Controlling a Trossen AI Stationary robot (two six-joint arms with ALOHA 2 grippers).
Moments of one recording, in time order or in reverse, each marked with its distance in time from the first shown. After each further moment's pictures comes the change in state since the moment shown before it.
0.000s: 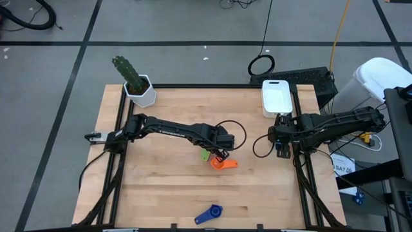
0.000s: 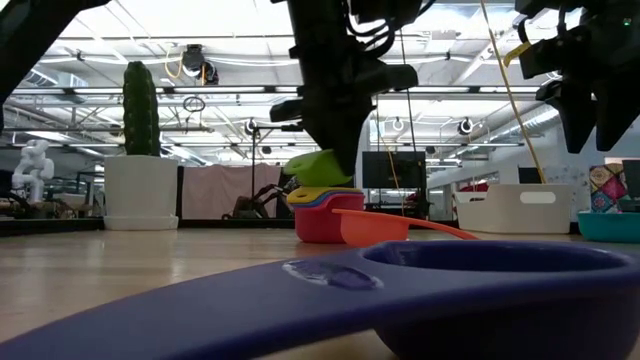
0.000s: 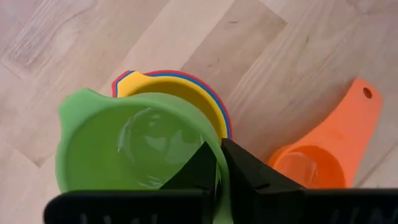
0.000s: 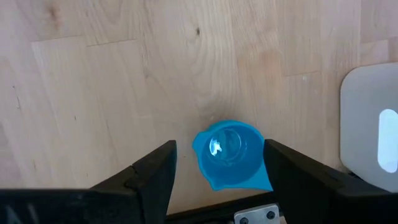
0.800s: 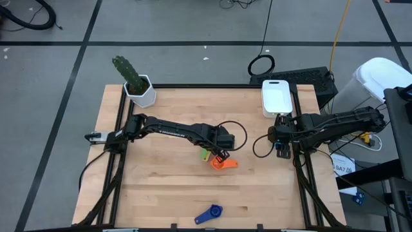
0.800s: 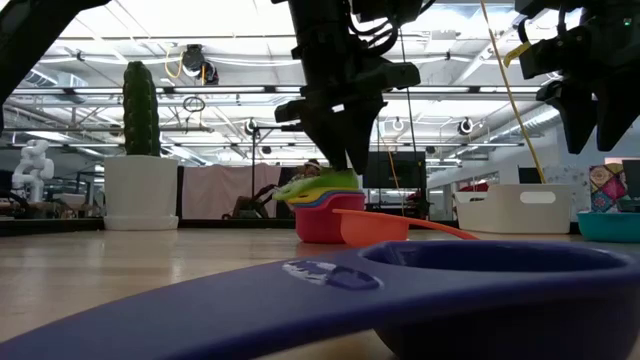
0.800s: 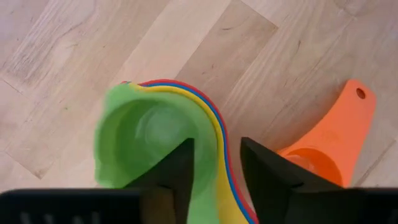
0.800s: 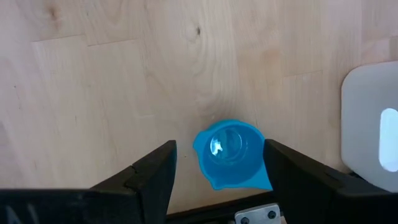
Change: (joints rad) left arm -0.002 0.000 0.000 0.022 -0.008 0.048; right arm 0.000 0.000 0.000 -0.001 -0.006 0.005
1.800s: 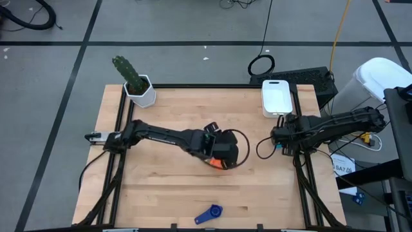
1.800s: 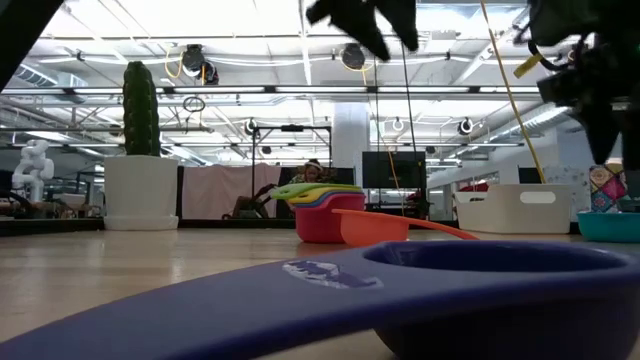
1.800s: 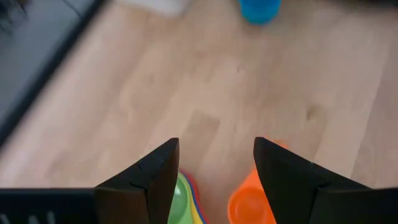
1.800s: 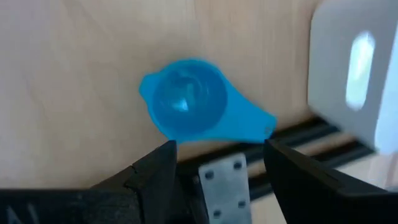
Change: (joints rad) left arm -0.138 0.000 0.336 -0.057 -0.281 0.221; right arm 0.000 0.000 -0.072 -0.159 0.115 0.054
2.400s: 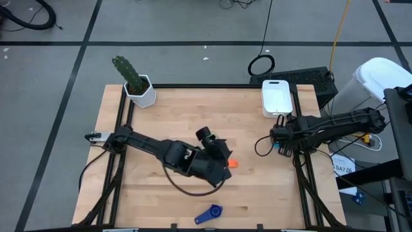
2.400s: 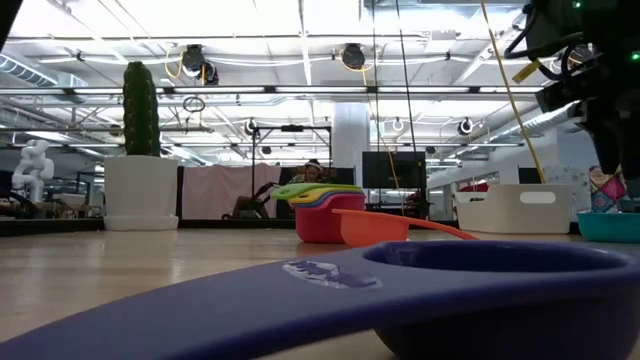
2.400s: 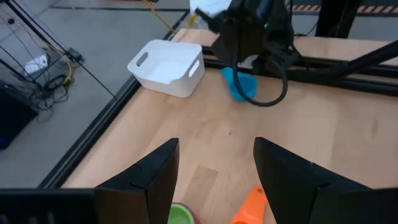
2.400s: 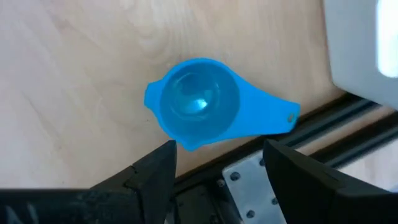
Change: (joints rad) left arm -0.170 -0.097 0.080 0.048 -0.279 0.070; right arm -0.034 0.000 -0.037 0.057 -0.050 0.150
